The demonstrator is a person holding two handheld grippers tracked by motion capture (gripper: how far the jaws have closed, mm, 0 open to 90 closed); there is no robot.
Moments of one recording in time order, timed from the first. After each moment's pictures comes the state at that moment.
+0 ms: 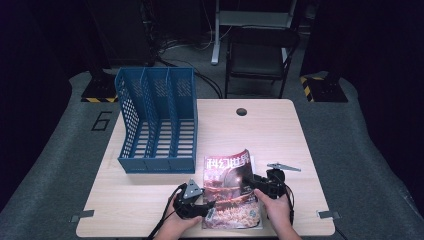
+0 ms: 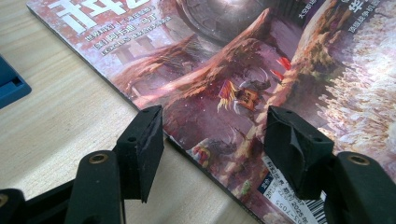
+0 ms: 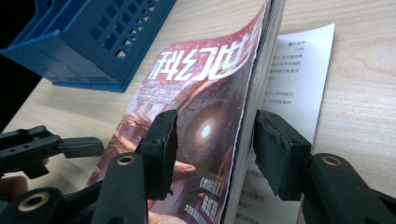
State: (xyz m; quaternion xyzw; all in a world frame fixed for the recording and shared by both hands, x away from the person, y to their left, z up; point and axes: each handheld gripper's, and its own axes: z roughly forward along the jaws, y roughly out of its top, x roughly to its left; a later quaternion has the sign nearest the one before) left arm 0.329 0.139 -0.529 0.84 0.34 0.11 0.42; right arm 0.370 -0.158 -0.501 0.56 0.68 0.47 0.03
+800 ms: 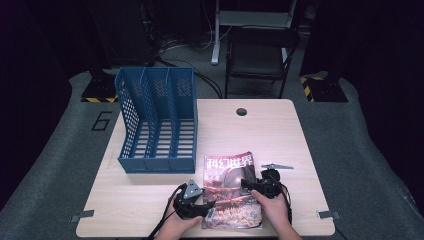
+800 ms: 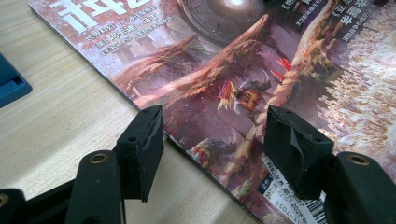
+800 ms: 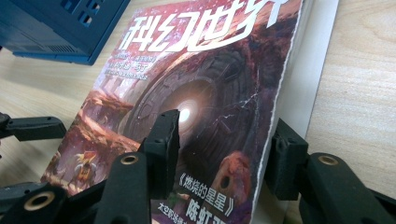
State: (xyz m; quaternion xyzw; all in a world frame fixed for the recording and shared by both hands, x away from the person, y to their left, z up) left arm 0.328 0.139 -0.529 0.84 0.34 0.11 0.42; right arm 0.380 -0.152 -0.517 0.56 0.71 0.42 0.03
